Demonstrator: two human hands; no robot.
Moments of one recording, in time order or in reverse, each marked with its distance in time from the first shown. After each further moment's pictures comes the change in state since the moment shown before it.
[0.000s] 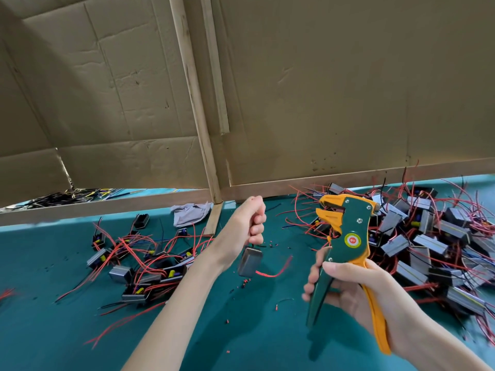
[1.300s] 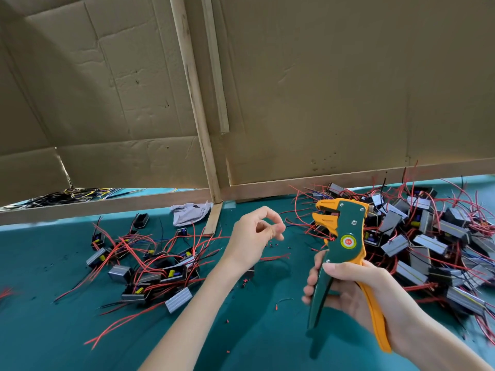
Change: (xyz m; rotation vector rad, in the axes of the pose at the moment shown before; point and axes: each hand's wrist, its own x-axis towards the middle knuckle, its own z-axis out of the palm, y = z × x) left_hand 0.003 -0.027 0.010 0.441 0.116 0.148; right_hand 0.003 0.001 -0.004 -0.002 -0.004 0.088
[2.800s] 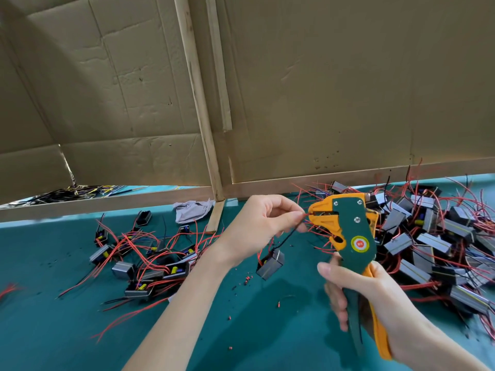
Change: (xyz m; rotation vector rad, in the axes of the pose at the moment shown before) left_hand -0.012 0.054 -0.017 -0.121 -0.211 0.085; right_hand -0.015 0.004 0.007 -0.249 0.023 -0.121
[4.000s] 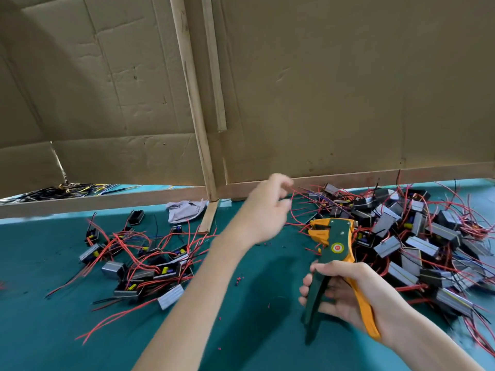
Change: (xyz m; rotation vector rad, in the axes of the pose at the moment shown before) left_hand 0.039 -0.004 0.014 0.440 0.118 -0.075; right_hand 0.032 0.017 -0.027 0.368 0.059 0.361
